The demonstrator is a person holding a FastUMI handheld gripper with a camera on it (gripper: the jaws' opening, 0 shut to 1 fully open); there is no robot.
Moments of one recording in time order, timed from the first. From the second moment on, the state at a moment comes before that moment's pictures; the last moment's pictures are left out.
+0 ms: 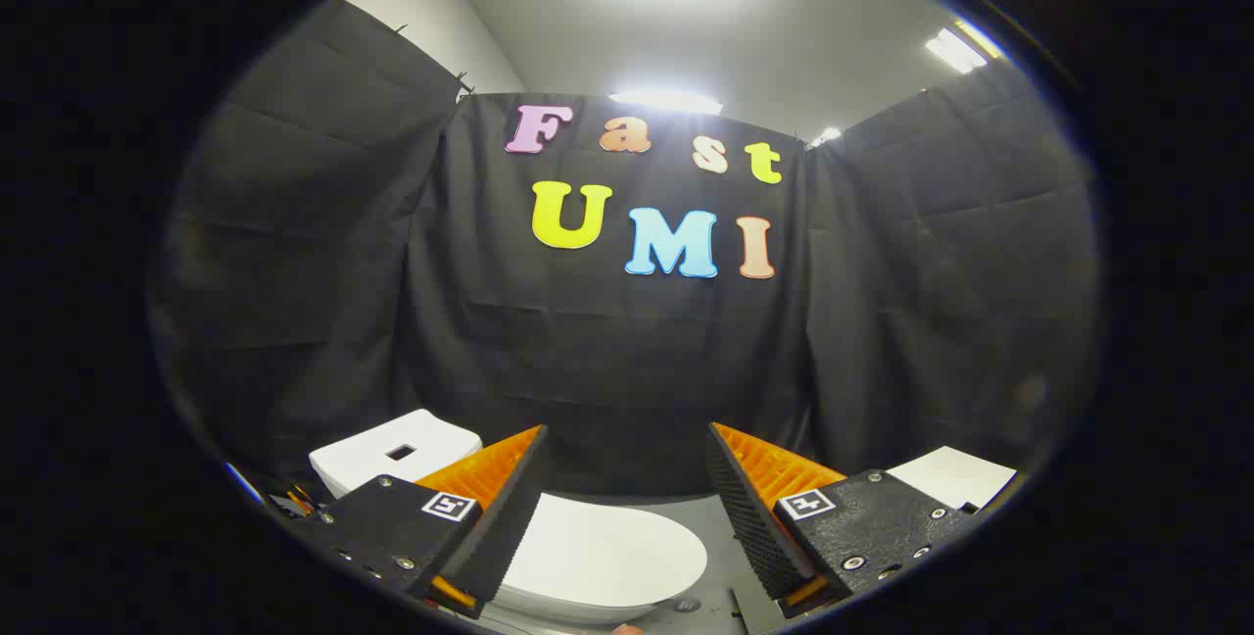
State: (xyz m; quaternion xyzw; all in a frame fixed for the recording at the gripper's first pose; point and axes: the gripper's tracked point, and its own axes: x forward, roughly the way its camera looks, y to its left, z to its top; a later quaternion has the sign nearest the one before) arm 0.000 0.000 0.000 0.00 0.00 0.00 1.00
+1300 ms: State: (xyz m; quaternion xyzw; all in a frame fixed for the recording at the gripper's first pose) arm 0.015 -0.025 -0.051 0.13 0.05 0.00 0.99
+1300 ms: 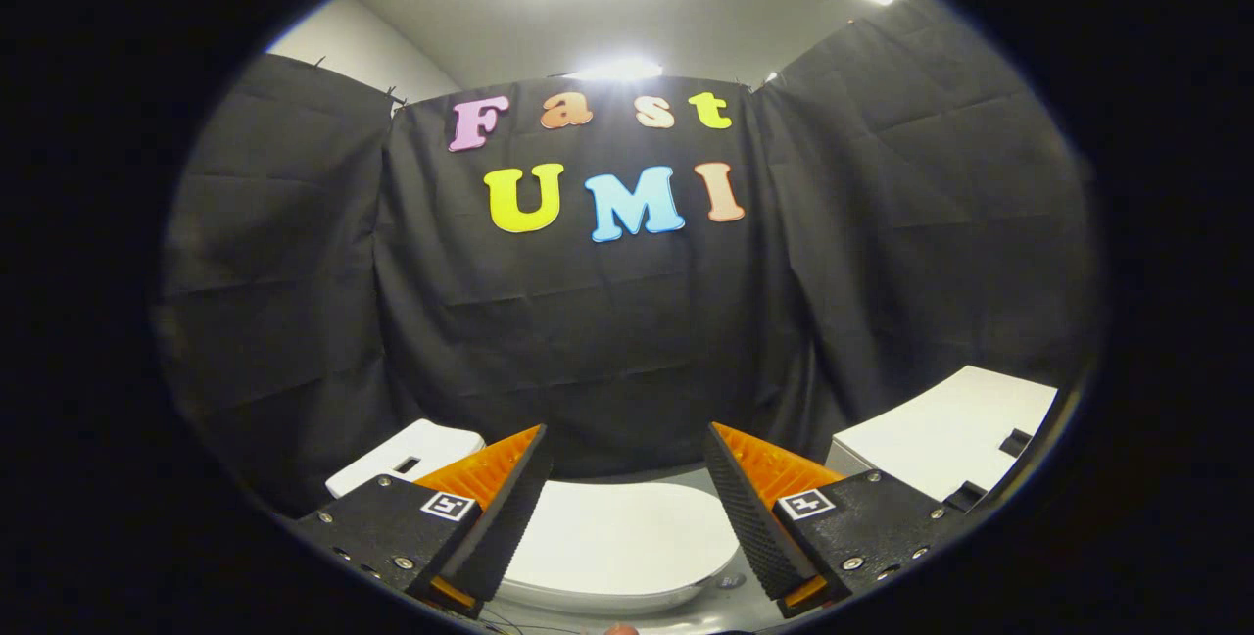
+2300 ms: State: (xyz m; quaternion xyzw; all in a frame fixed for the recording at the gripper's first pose) arm 0.027 -0.063 -0.217 0.37 0.18 -0.06 0.91
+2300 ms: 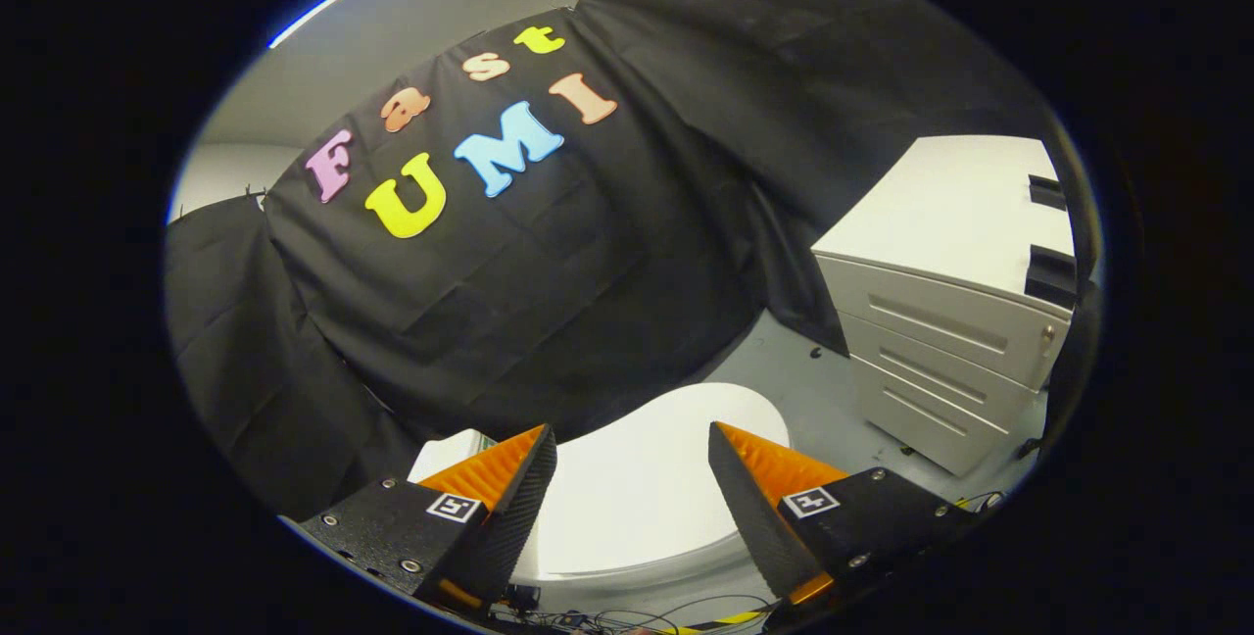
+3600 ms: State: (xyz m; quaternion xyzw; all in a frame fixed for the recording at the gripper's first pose) arm -0.010 -0.076 -0.443 0.49 0.31 -0.15 0.80
